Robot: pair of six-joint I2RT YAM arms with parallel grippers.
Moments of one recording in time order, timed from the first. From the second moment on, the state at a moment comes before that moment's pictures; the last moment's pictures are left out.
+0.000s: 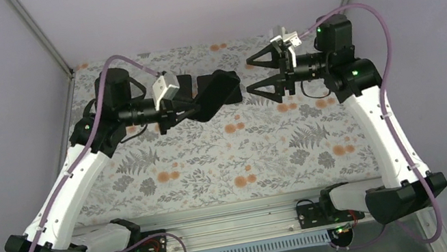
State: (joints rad) left arm -0.46 1.18 1.30 -0.59 0.90 0.24; right arm 0.21 1.24 1.53 -0.72 -1.15 -0.23
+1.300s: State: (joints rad) left arm -0.46 1.26 1.28 0.07 1.01 -0.54; right arm 0.30 1.21 1.13 0.45 -1.10 0.95
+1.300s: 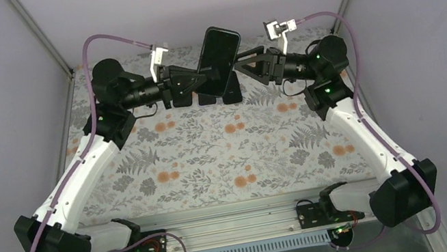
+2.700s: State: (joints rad) left arm -0.46 1.29 1.38 -0.10 1.05 -0.35; right arm 0.34 1.29 1.18 0.49 -1.12 1.01
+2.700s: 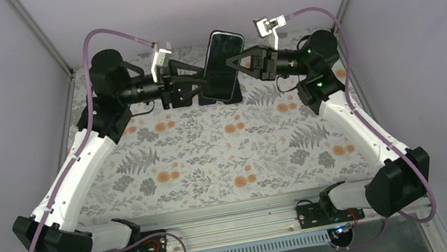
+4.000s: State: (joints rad) left arm -0.48 1.31 1.38 -0.32 1.16 -0.09; right arm 0.28 1.27 1.22 0.47 -1.23 0.99
